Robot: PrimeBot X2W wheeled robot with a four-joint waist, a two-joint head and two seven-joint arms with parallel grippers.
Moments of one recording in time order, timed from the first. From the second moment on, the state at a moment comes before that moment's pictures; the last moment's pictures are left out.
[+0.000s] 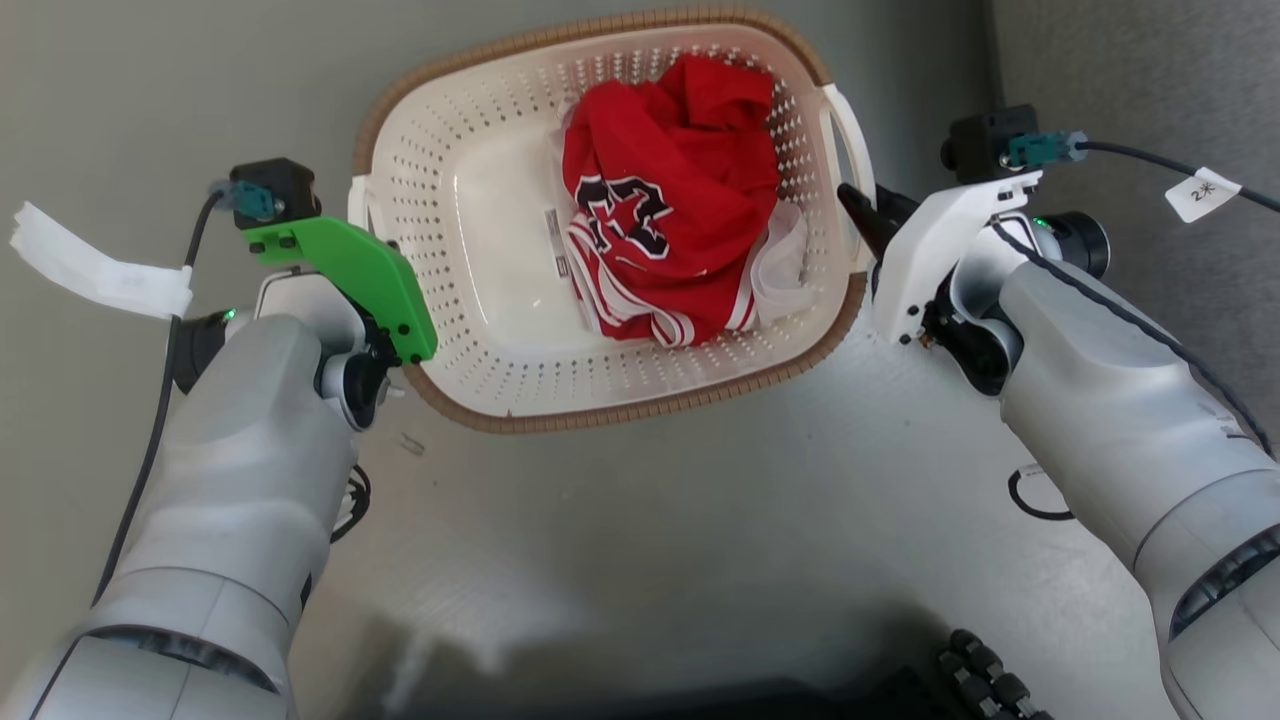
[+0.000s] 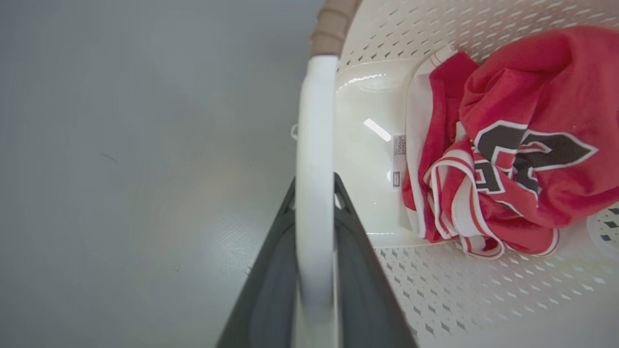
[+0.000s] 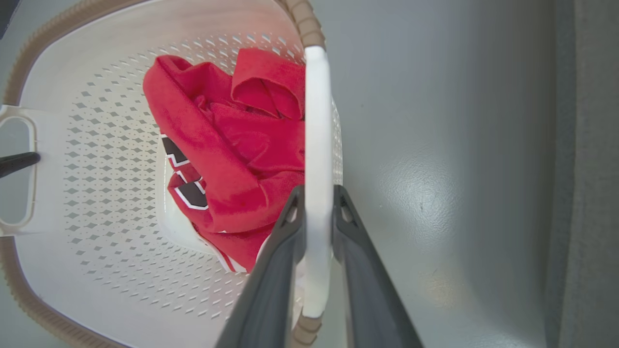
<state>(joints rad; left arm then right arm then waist) -0.97 0.00 -0.54 1.18 -0.77 0.00 0.10 -0.95 -0.14 0.89 1.08 0.85 0.13 -0.07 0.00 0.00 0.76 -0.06</state>
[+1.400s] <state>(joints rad) -1.05 0.00 -0.55 1.21 -0.74 0.01 -0.04 -1.01 -0.13 0.91 1.13 0.85 0.13 -0.17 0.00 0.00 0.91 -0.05</state>
